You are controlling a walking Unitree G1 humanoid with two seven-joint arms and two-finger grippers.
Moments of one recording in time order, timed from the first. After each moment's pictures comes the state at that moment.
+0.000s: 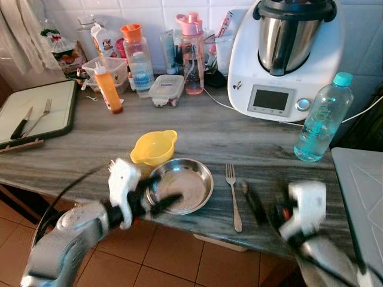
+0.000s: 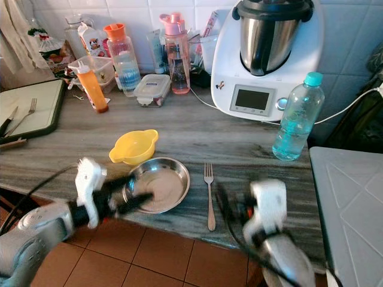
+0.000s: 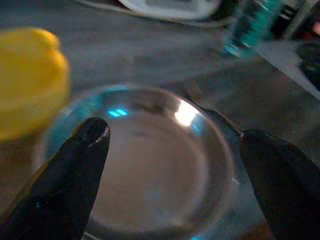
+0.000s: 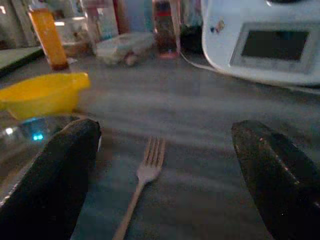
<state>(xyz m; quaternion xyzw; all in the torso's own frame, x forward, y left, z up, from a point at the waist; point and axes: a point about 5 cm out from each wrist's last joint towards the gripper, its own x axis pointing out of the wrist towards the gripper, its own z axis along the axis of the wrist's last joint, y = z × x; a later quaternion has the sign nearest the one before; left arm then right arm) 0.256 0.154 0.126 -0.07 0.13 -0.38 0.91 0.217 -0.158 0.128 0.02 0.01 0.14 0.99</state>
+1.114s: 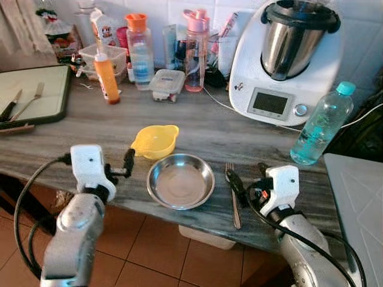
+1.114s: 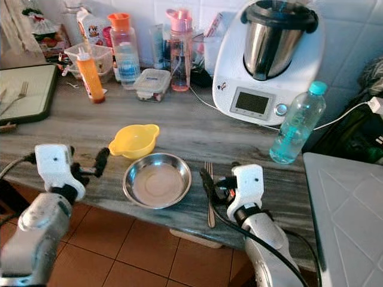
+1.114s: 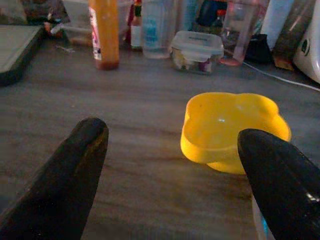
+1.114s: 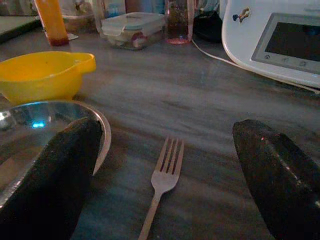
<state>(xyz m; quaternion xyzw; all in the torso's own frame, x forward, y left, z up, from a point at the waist) 0.272 0.183 0.133 -0.03 0.03 -0.01 1.00 0.251 -0.141 0.117 0.02 0.03 0.16 0.99</state>
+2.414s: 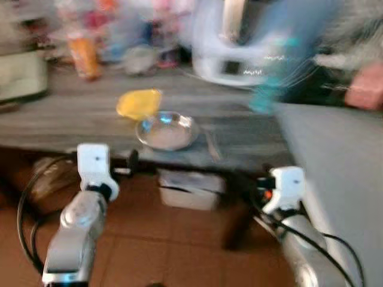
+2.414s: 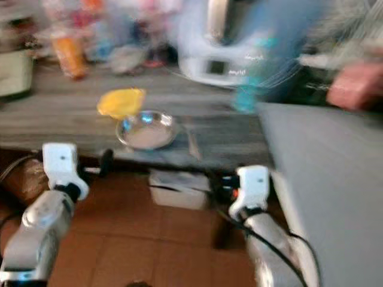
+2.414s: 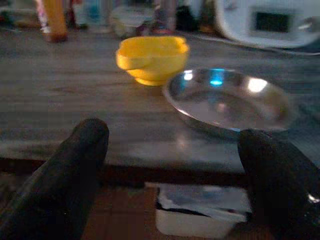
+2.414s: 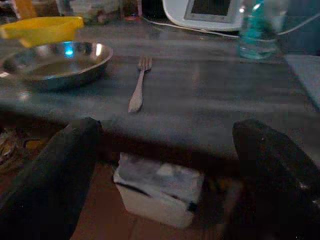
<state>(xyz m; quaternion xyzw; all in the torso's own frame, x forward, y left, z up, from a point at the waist) 0.280 0.185 0.135 0.00 0.04 -0.03 1.00 0.253 -0.145 0.111 0.03 0.03 0.13 0.99</state>
